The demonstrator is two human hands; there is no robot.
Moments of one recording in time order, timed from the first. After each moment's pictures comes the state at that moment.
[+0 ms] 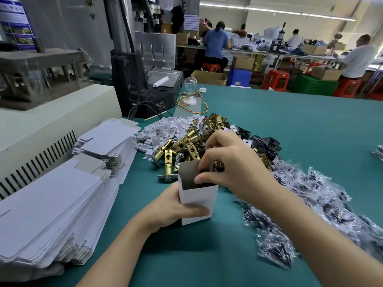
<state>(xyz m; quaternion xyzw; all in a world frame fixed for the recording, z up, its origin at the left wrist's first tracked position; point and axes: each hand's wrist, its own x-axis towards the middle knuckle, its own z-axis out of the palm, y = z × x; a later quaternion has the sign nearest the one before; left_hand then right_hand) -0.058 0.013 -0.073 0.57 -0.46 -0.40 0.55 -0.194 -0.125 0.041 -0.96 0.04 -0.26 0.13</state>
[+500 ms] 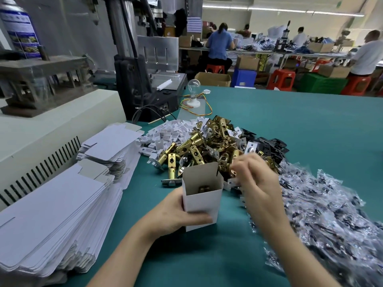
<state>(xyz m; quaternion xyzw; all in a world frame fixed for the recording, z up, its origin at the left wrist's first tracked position) -0.055 0.012 -0.079 0.59 -0.47 -0.37 0.54 -0.213 -0.126 -0.019 -0.79 0.13 -0.44 0.42</state>
